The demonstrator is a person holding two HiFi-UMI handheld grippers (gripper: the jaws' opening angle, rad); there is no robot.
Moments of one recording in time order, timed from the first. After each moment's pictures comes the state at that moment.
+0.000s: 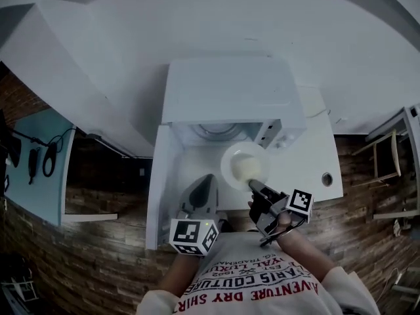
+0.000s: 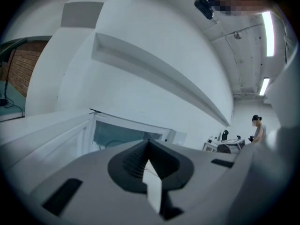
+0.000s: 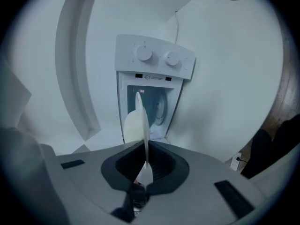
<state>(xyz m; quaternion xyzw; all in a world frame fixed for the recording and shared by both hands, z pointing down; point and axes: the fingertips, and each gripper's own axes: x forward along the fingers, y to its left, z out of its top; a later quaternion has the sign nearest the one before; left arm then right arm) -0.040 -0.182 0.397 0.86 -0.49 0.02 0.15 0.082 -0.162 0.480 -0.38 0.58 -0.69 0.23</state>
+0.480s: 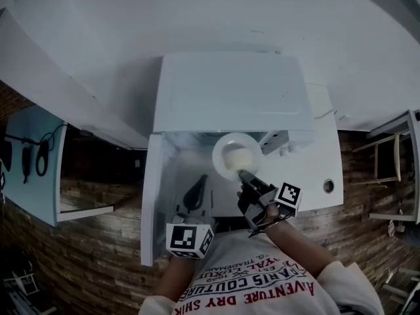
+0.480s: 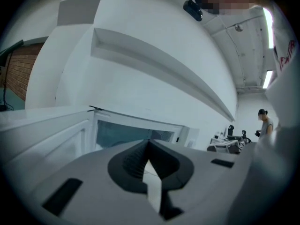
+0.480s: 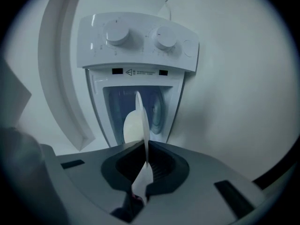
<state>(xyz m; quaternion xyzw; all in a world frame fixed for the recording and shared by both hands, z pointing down) -0.042 -0.228 0.417 0.85 -0.51 0.04 0.14 0.071 -0.235 0.523 -0.37 0.55 -0.71 0.25</state>
